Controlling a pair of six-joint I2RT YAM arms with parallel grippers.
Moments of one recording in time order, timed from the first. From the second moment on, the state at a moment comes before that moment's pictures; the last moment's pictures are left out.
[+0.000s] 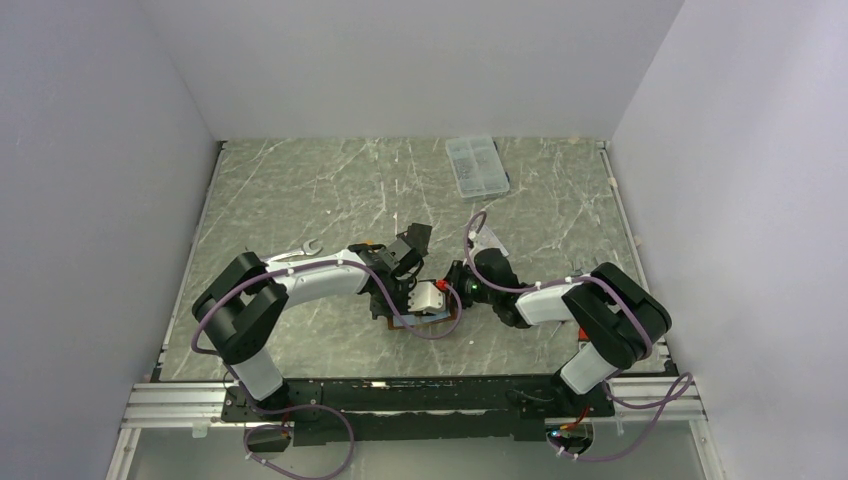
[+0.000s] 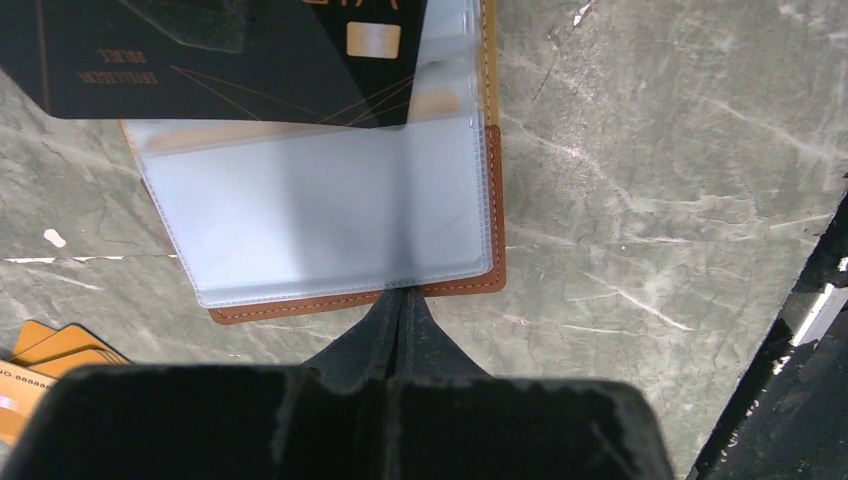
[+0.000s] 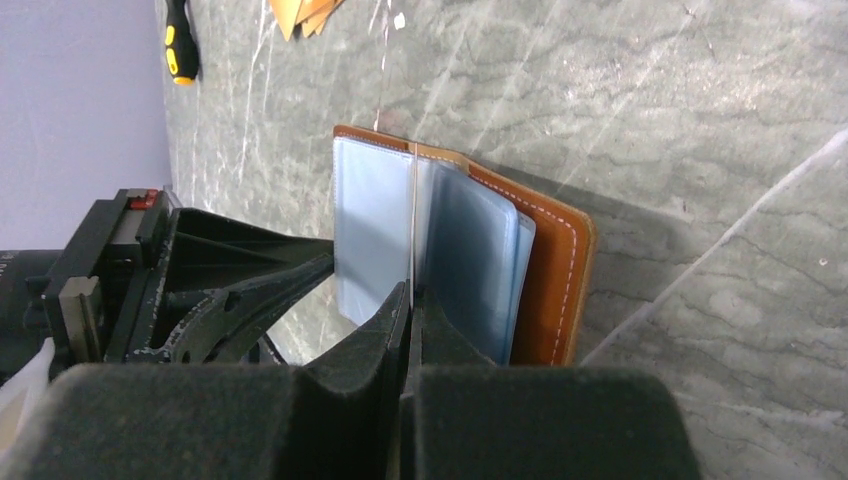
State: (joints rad) left arm -0.86 1.68 1.00 -0.63 0.19 0.71; right arm 0.65 1.58 0.43 0.59 -0.35 0.89
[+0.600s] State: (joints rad) left arm -0.87 1.68 1.01 -0.63 0.17 0.71; right arm 0.66 1.59 0.43 0.55 -0.40 0.89
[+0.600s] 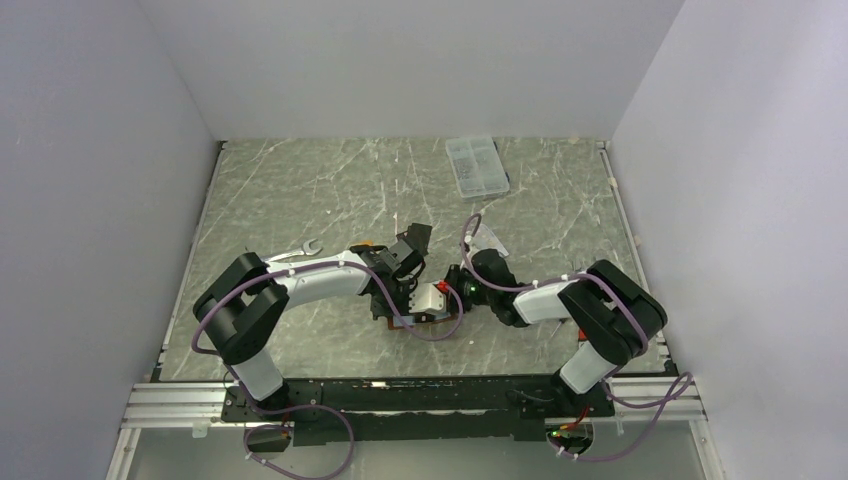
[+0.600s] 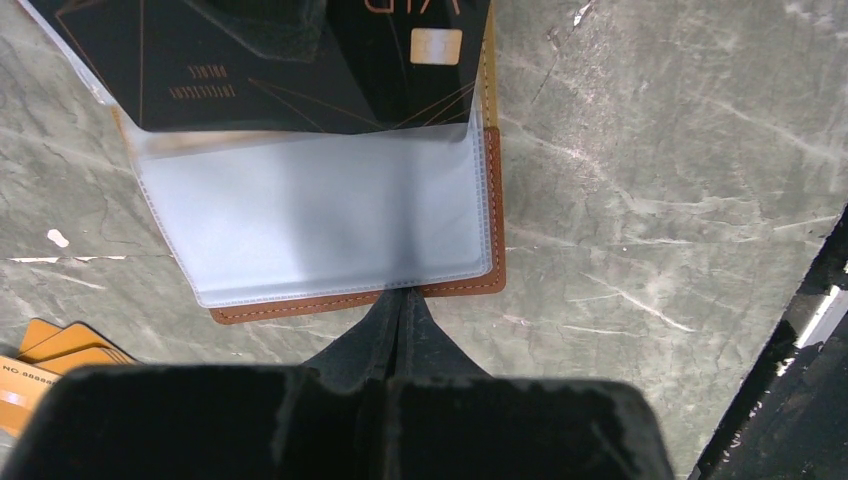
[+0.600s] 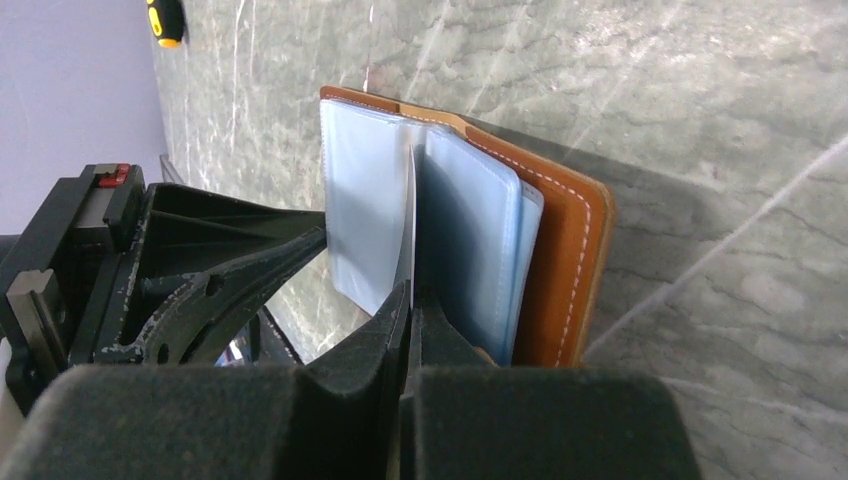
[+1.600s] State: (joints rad) left arm -0.87 1.68 1.01 -0.64 0.17 0.71; right arm 0.69 1.70 0.63 0.34 -0.45 0.83
